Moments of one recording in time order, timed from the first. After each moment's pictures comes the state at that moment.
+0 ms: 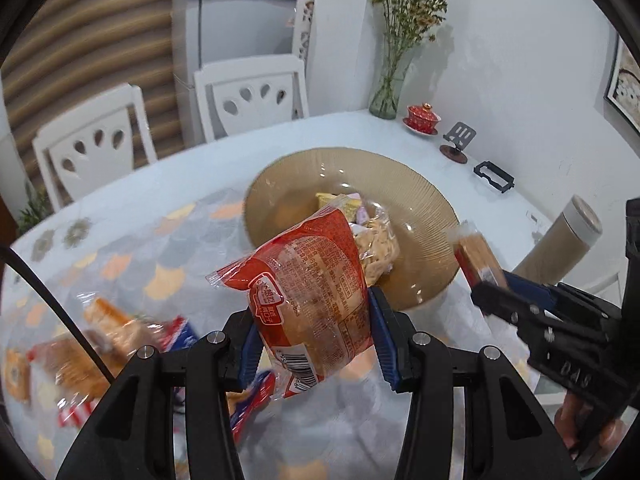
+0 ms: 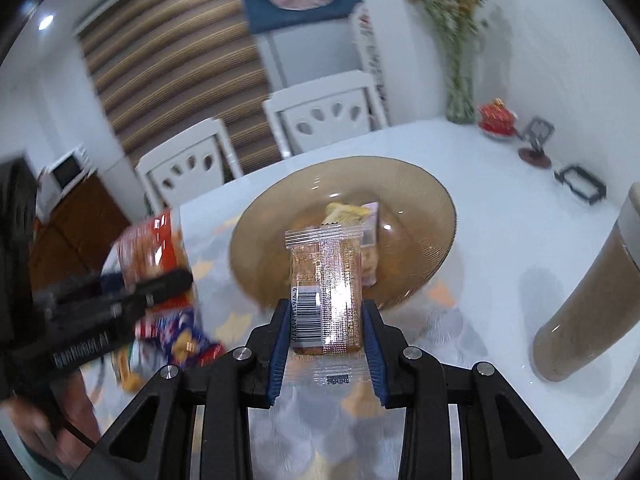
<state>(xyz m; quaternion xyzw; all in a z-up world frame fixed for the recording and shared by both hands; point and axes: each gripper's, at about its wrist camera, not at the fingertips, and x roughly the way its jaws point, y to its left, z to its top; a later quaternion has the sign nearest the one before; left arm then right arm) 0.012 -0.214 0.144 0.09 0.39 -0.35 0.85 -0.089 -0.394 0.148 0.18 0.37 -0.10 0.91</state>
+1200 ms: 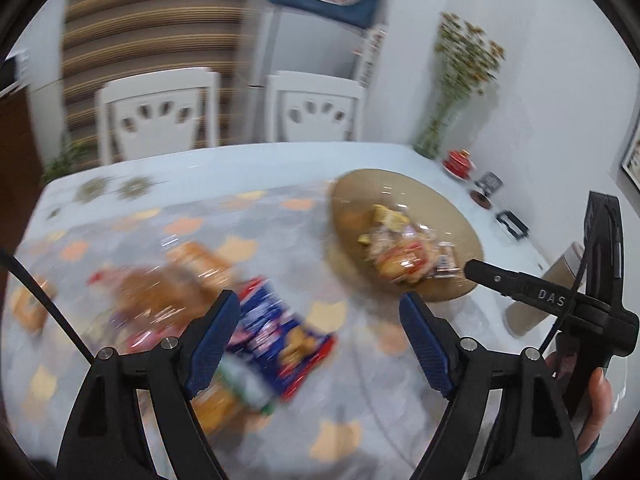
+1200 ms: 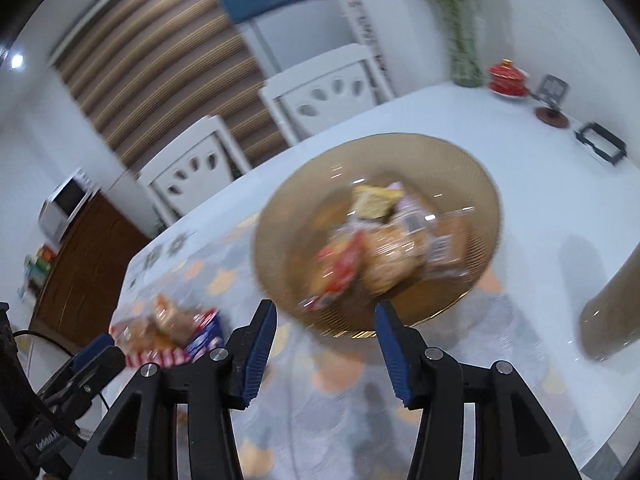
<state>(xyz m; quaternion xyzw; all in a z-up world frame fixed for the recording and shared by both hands) -0.014 -0.091 0.156 -0.01 0.38 -0.27 0.88 -0.062 -0.371 0.151 0.24 0.39 -0.07 0.89</state>
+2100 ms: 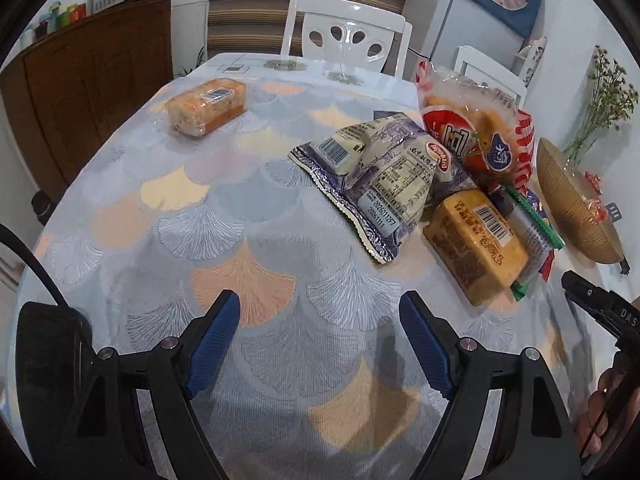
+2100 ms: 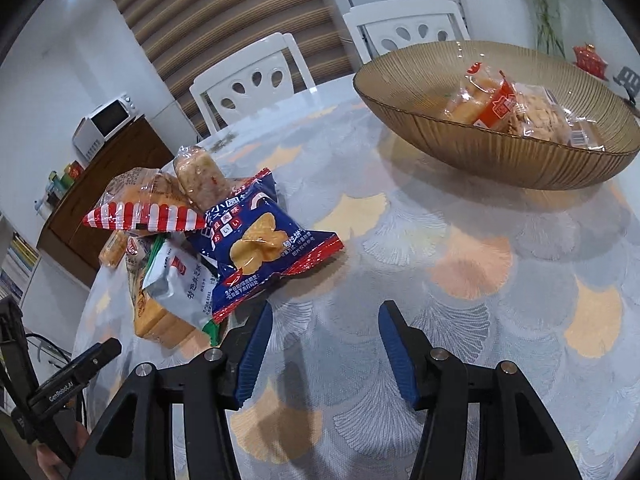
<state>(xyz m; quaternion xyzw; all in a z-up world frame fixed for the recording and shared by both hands) -0.040 0.068 0.017 -0.07 0.44 -0.06 0.89 -0.055 -0.273 0.034 0.18 0.42 0.04 0.89</state>
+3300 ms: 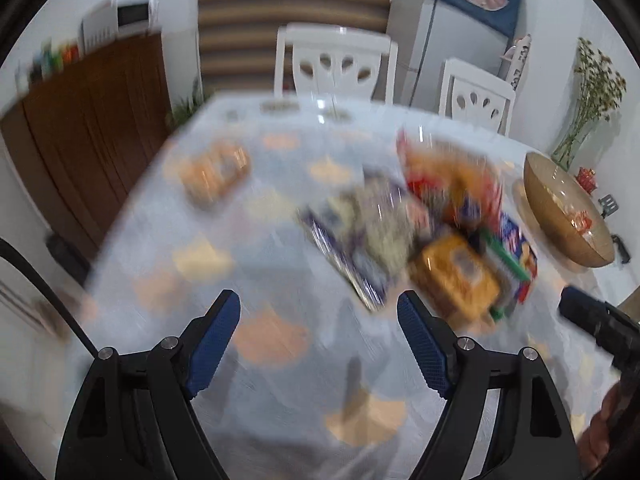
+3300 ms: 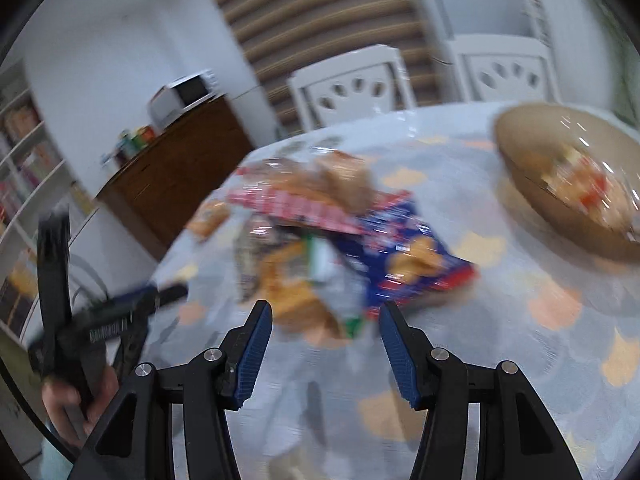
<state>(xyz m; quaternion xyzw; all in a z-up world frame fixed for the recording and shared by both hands) -0.033 0.074 0.092 -0.01 0.40 -0.05 0.91 -0.071 -0.198 0.090 0.12 0.39 0.18 0.90</state>
